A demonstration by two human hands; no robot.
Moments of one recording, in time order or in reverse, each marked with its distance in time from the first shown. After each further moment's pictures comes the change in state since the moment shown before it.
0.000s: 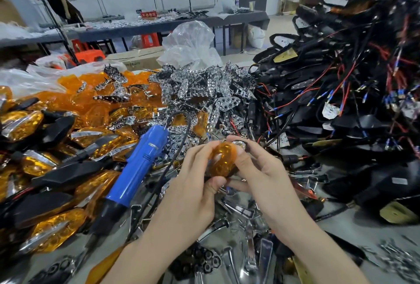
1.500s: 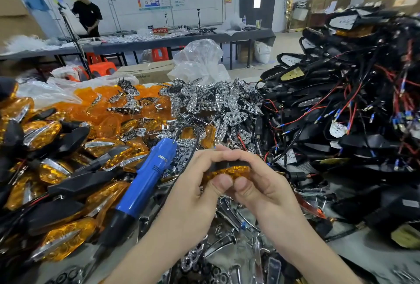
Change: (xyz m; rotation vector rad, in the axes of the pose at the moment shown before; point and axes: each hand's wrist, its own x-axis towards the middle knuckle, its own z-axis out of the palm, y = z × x) left_hand 0.016 0.024 -0.026 -0.452 0.011 -0.056; right_hand -0.002 -0.008 0.005 -0.024 -0.254 -0.218
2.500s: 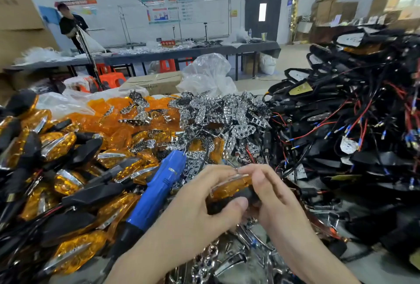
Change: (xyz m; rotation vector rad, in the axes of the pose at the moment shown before) left_hand 0.004 -0.002 -0.025 0.130 -0.152 -0.071; right_hand 0.008 -0.004 0.004 0.128 0.124 0.244
